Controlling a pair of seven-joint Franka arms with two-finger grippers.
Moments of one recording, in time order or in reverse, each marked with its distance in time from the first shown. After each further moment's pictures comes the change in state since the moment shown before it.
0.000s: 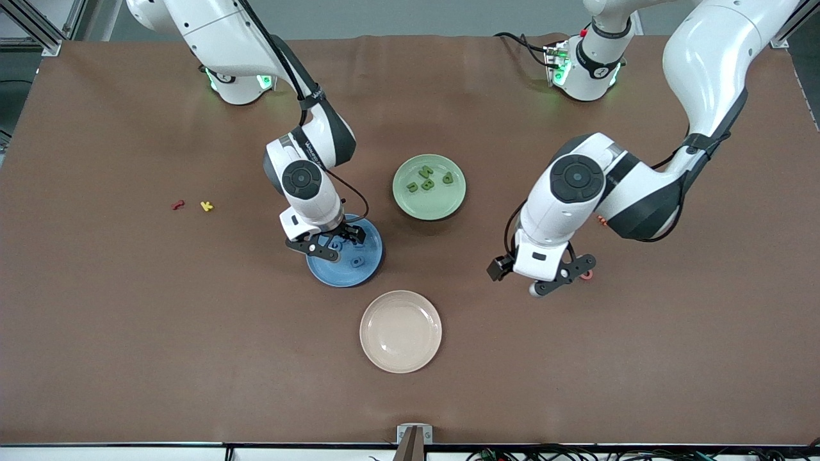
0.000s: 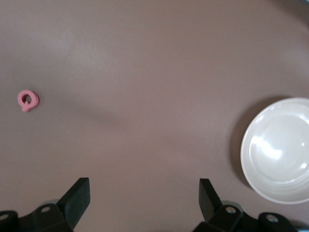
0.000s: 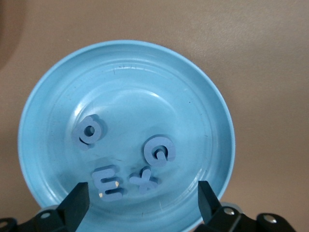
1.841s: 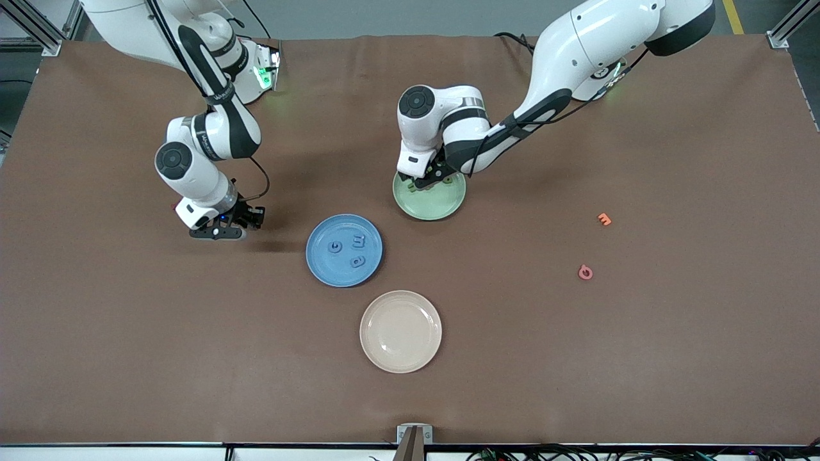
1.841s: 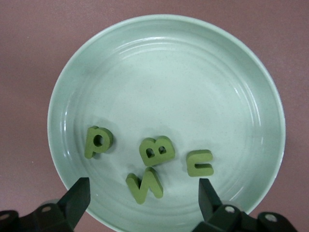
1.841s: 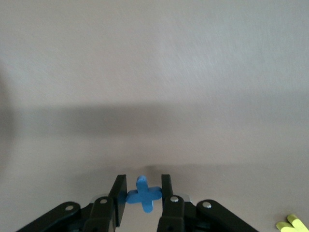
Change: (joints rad) left arm -0.421 0.048 0.077 -0.403 0.007 0.219 -0.542; right arm -0.344 -0.272 -0.001 -0.512 0.000 0.276 -0.655
